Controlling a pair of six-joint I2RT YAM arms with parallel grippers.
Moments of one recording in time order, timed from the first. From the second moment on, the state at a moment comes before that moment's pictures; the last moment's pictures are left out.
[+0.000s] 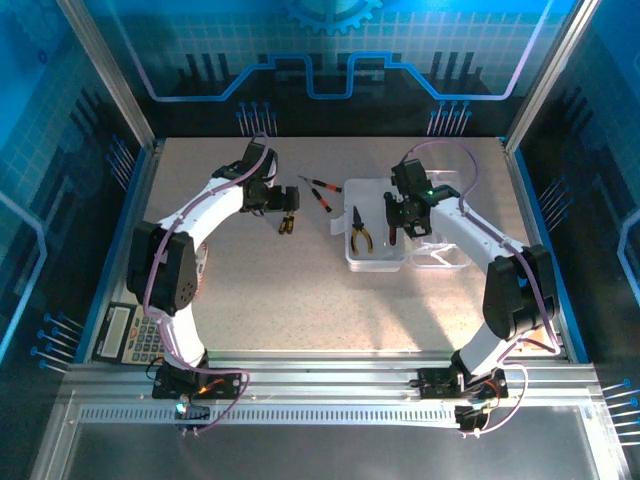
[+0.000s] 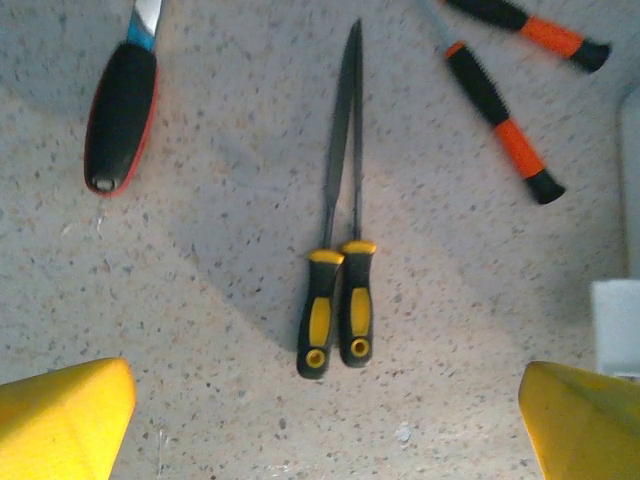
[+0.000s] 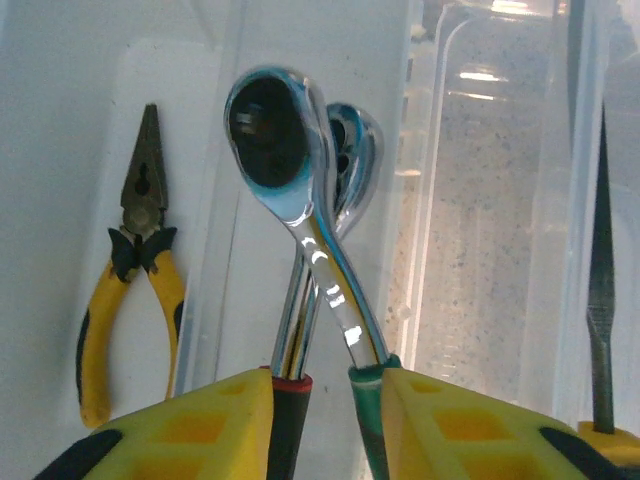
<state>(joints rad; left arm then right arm) -0.27 1.86 1.46 -0.68 0.03 -0.32 0.34 1.64 1.25 -0.65 0.15 0.21</state>
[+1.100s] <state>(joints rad) -0.25 2.15 1.57 -0.71 0.00 -0.29 0.34 1.50 1.26 -0.67 0.07 0.15</state>
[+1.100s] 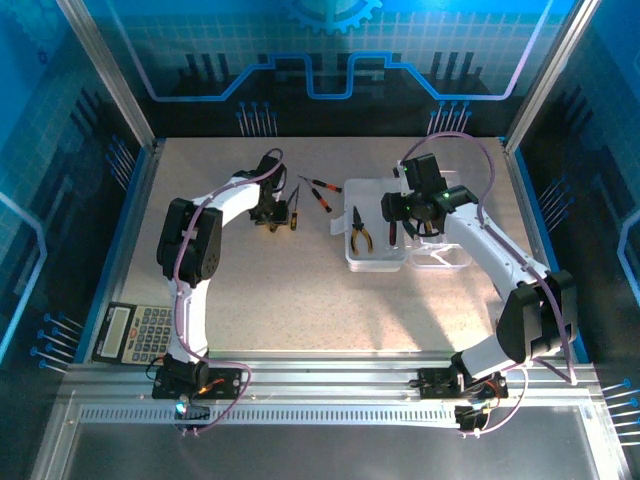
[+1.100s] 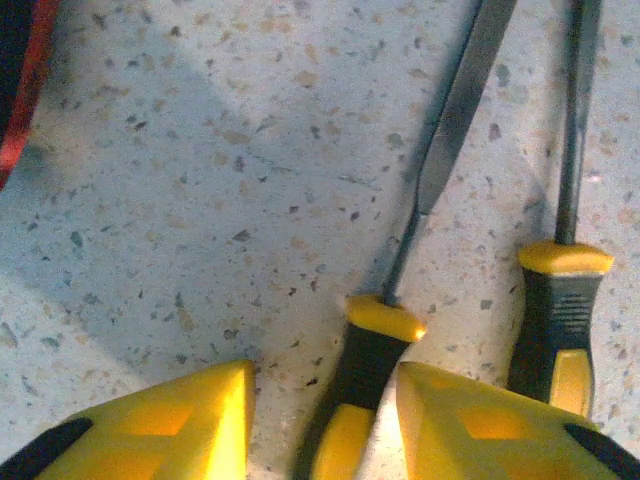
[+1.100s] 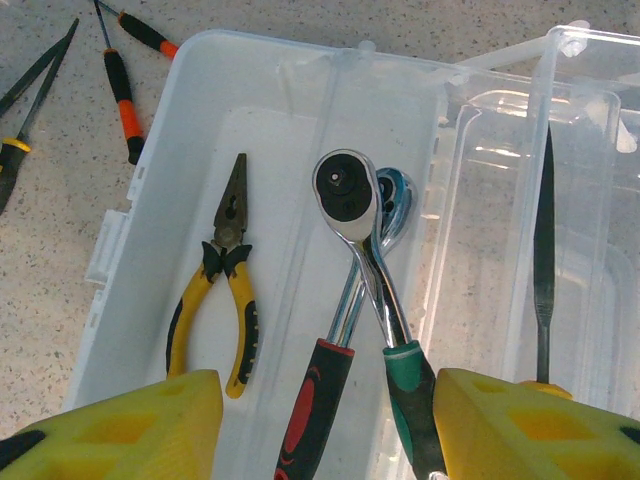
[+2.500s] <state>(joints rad) -0.41 1.63 1.35 -0.26 0.69 -0.53 0.38 1.54 1.21 -0.10 -0.53 0.56</state>
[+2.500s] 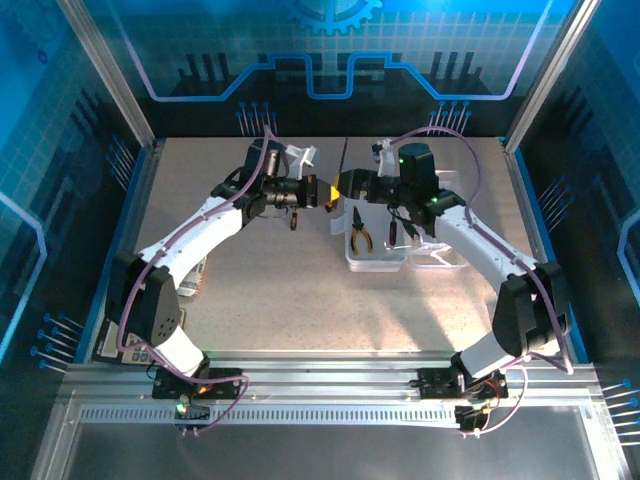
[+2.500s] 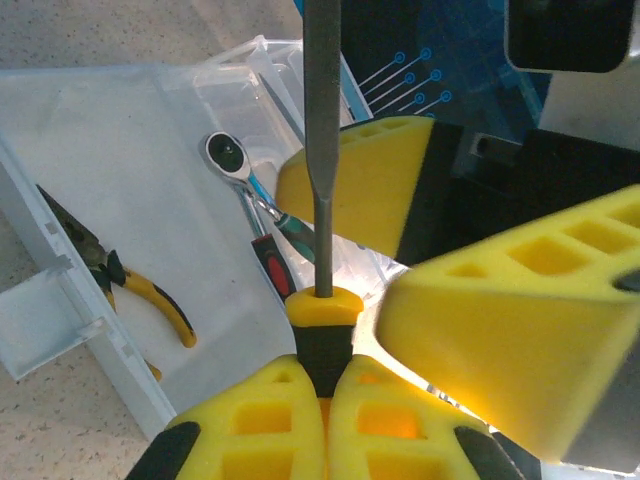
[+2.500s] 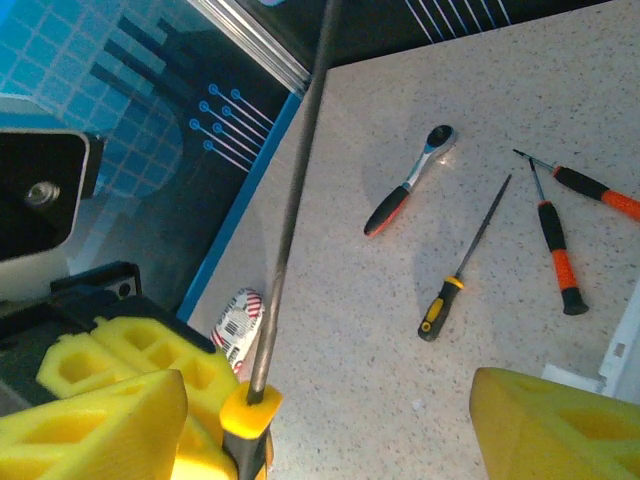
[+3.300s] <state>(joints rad) -0.39 1.64 1.36 -0.34 0.64 -0.47 0.26 1.54 1.23 -0.25 -0.48 0.46</state>
